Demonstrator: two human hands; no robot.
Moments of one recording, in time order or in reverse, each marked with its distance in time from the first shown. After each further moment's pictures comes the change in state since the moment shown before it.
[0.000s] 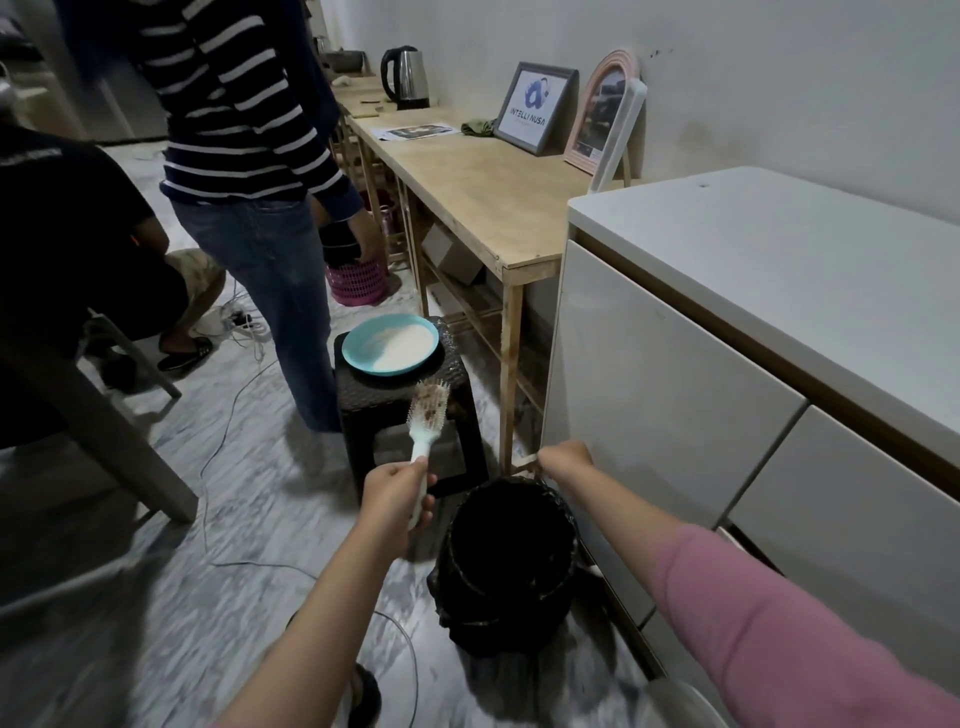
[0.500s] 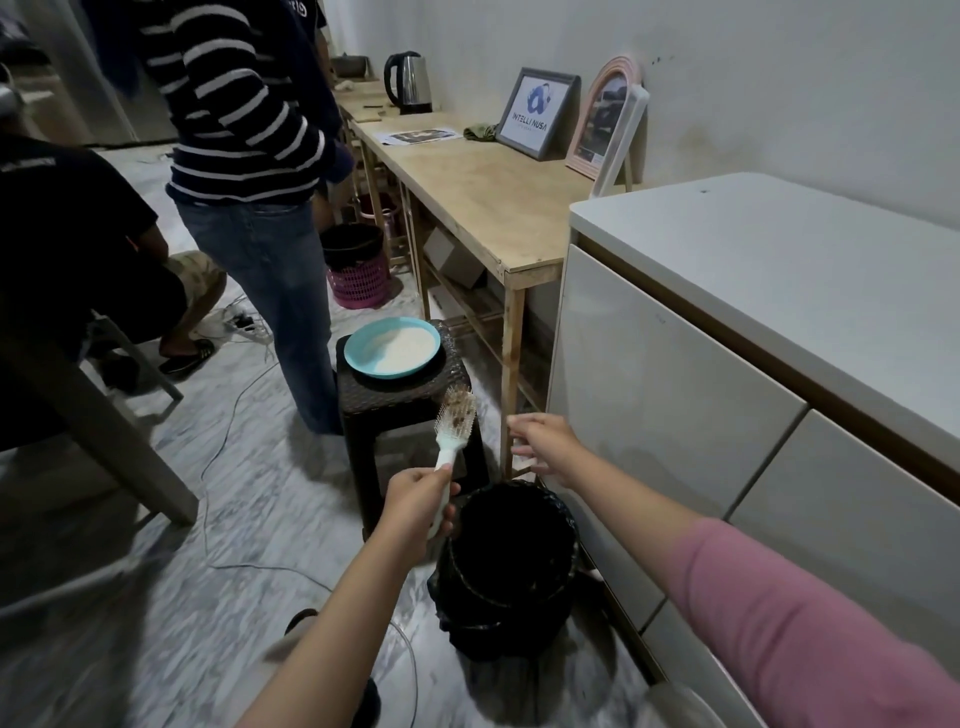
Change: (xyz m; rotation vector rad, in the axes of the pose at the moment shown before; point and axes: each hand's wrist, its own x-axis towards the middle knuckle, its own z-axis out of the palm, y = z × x) left_hand -0.014 -0.003 0.014 0.065 -0.081 0.007; right_hand -0.016 -0.034 -0.001 0.209 -0.261 -0.116
